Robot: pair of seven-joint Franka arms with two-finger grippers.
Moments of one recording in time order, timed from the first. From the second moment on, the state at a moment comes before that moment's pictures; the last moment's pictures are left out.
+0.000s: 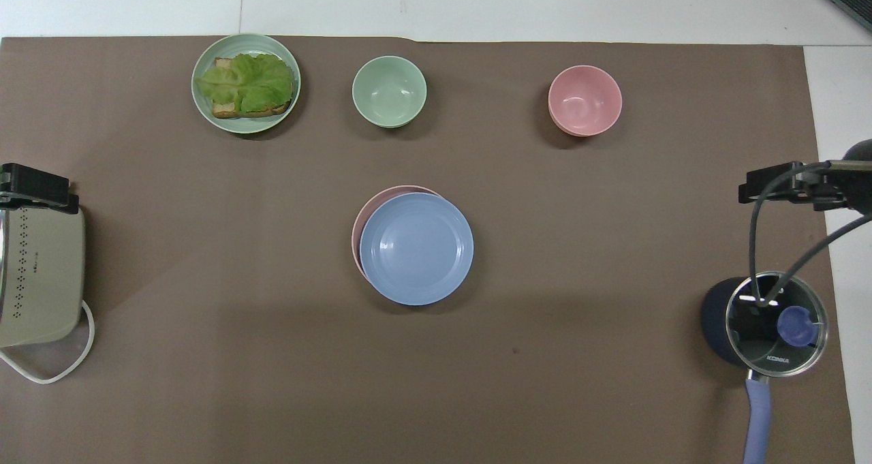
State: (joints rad) left arm -0.09 -0.02 0.08 -1.55 -0.03 1.50 -0.04; right arm 0.01 -0.05 -0.04 -1.62 0.04 1.62 0.08
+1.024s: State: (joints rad) left arm -0.09 -0.02 0.08 -1.55 -0.03 1.50 -0.04; right arm 0.01 -0.08 -0.04 -1.61 -0.02 1.53 0.04
